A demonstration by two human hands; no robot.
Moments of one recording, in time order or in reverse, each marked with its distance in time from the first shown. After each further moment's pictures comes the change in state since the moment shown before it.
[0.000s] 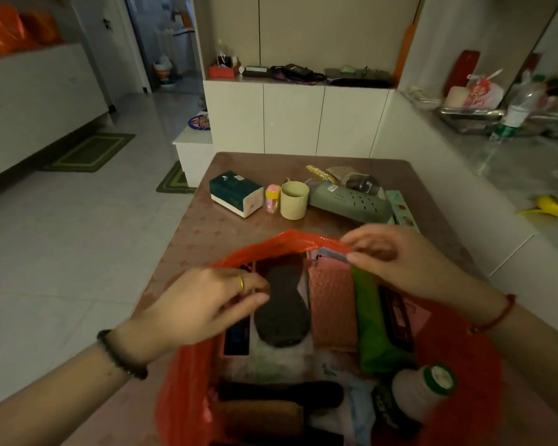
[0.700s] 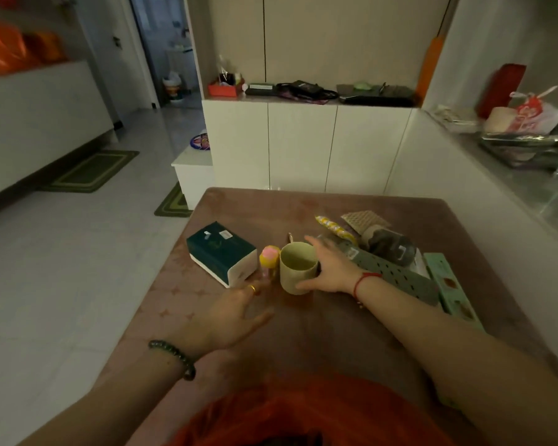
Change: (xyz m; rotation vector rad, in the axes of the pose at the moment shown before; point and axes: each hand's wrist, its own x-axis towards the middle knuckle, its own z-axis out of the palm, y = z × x) left_hand 0.193 -0.190 0.084 -0.152 -0.146 -0.469; right_hand 0.310 0.170 0.061 -0.172 -0.147 0.173
